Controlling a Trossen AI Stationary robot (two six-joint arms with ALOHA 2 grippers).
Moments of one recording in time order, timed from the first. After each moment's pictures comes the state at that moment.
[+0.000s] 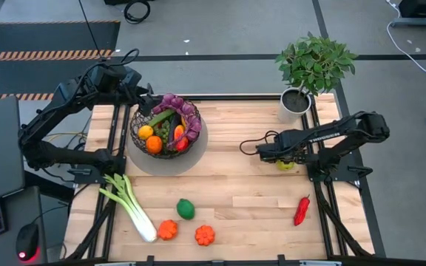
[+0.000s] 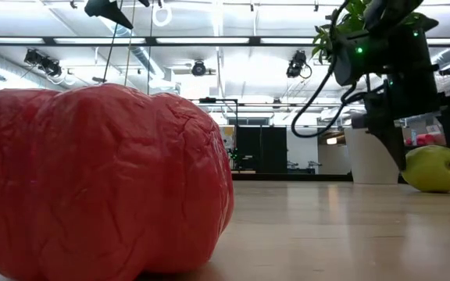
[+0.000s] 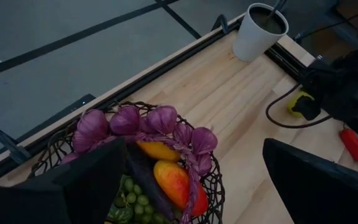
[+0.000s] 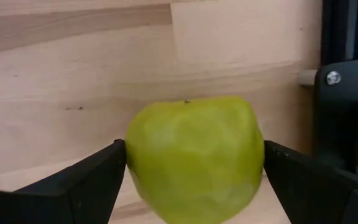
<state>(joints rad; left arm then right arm) 0.56 1.11 1.55 -1.09 -0.03 -0.33 -0.02 1.41 0.77 -1.12 0.11 1.71</state>
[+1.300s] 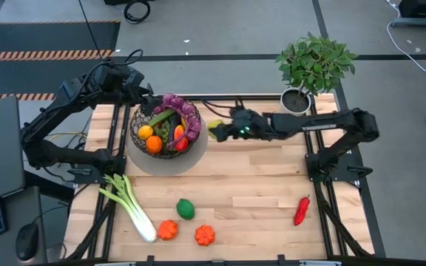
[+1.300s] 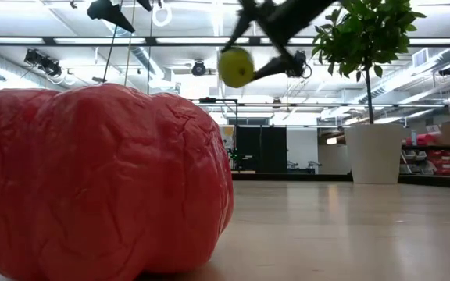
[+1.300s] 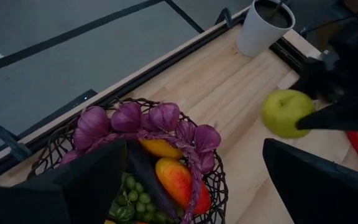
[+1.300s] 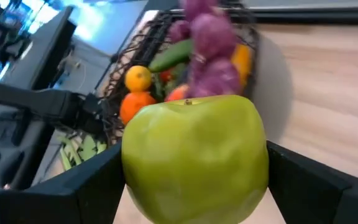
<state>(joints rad) 0.56 1.14 1.54 -1.10 -0.03 -0.33 -0.09 1.52 1.21 -0.26 0.29 0.98</state>
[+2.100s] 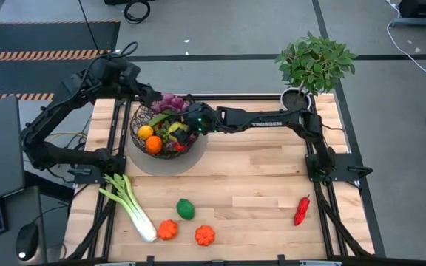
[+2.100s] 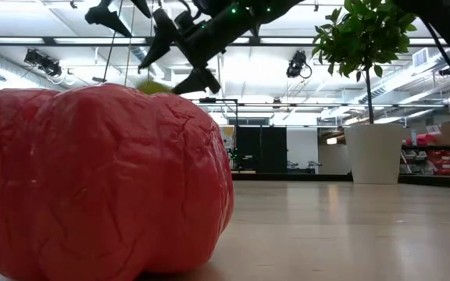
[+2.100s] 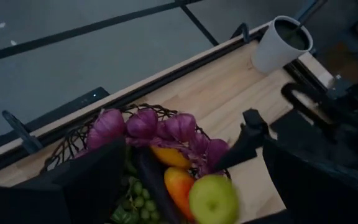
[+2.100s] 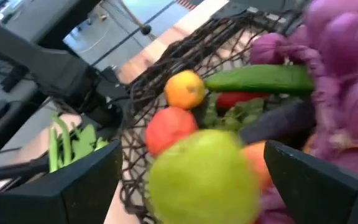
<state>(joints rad) 0.67 1.14 1.55 -1.08 0.00 -0.36 -0.15 2.08 1.82 -0.26 0.08 0.57</state>
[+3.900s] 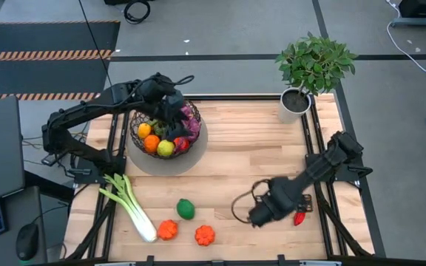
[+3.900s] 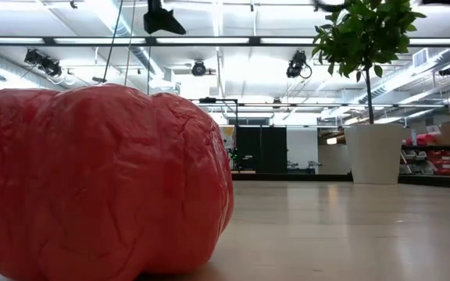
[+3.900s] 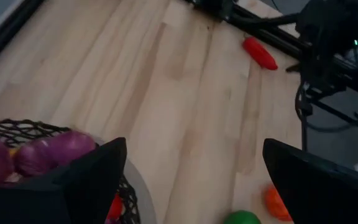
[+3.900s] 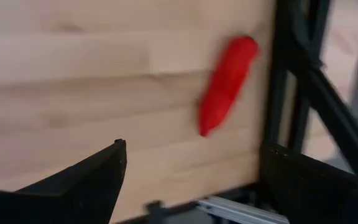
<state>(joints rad) 0.33 1.38 1.54 -0.94 0.29 -0.18 0.60 1.84 1.60 -1.57 -0.19 2.23</state>
